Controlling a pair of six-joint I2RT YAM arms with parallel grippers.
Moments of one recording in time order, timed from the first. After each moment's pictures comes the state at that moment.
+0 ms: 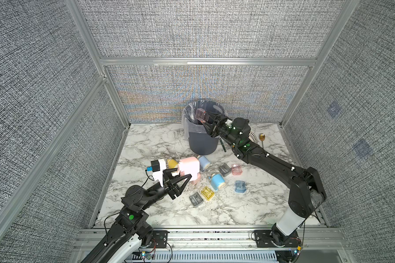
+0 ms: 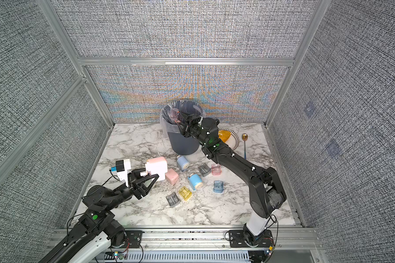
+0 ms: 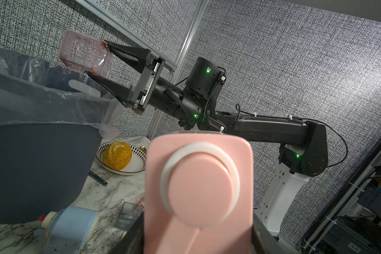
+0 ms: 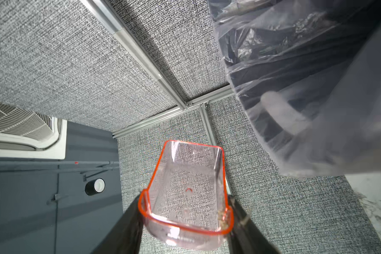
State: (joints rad) left arm -0.64 0.44 0.39 0.27 0.43 -0.56; right arm 0.57 1.70 1.38 0.44 -0.22 1.95
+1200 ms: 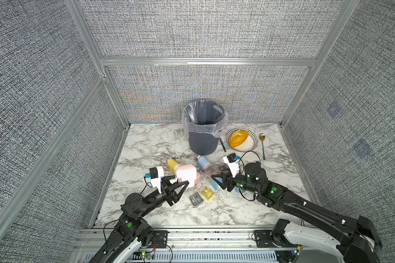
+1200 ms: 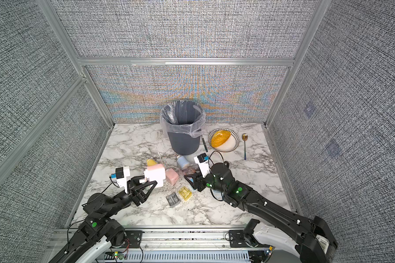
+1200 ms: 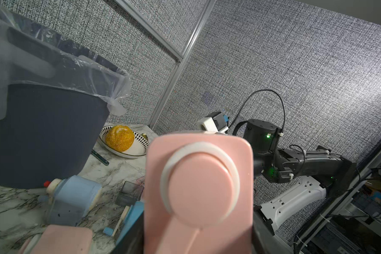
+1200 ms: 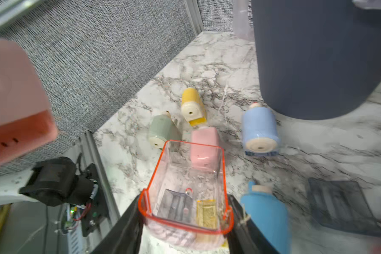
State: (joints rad) left arm -0.64 0.28 0.26 0.20 0.41 -0.62; right arm 0.84 0.99 0.63 -0.02 -0.15 0.34
